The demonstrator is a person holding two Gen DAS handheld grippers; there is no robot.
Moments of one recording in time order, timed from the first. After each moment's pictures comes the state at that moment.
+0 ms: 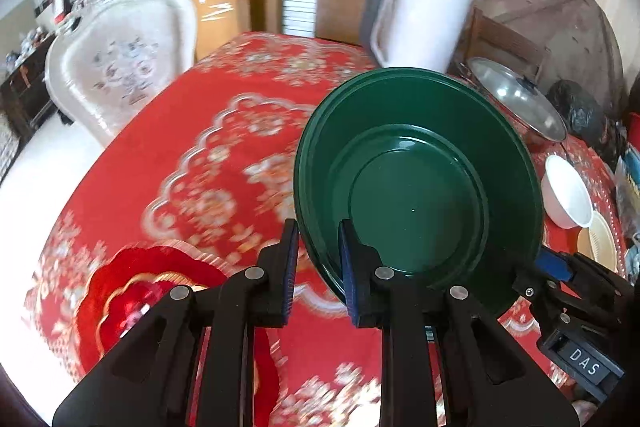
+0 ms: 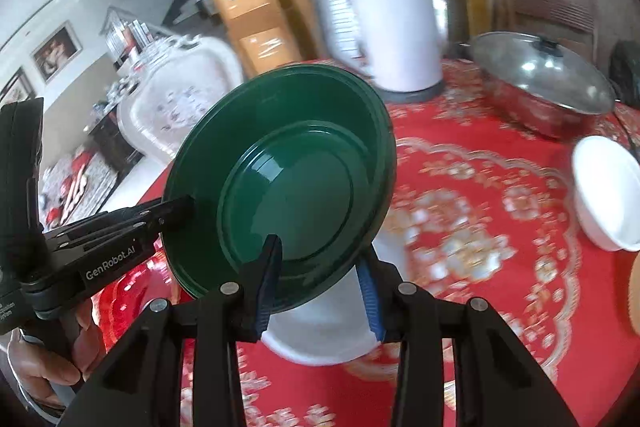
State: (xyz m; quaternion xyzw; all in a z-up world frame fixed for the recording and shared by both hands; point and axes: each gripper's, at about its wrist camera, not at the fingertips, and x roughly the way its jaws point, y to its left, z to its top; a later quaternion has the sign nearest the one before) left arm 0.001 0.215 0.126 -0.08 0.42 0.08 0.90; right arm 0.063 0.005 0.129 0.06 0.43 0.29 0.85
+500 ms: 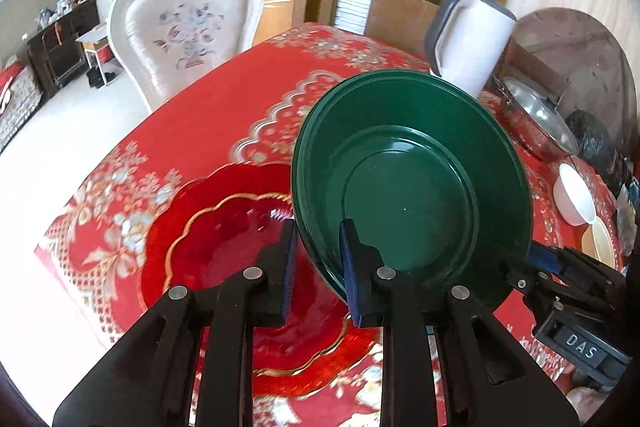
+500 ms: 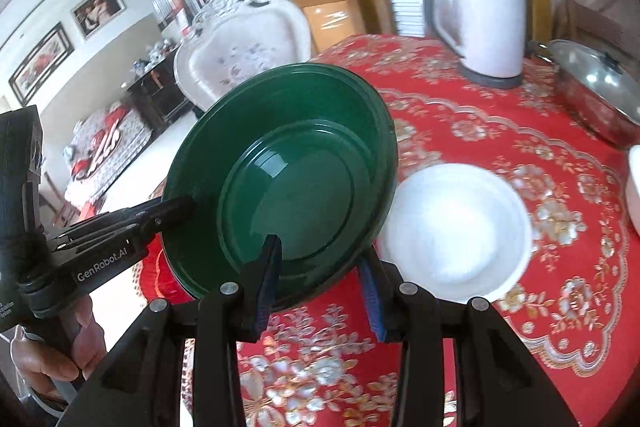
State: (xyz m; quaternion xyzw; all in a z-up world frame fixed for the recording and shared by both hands) left arm -0.100 0.276 0.116 -0.13 0.40 0.13 0.90; right arm 0.013 0.074 0.122 0.01 0.44 0.36 0.82
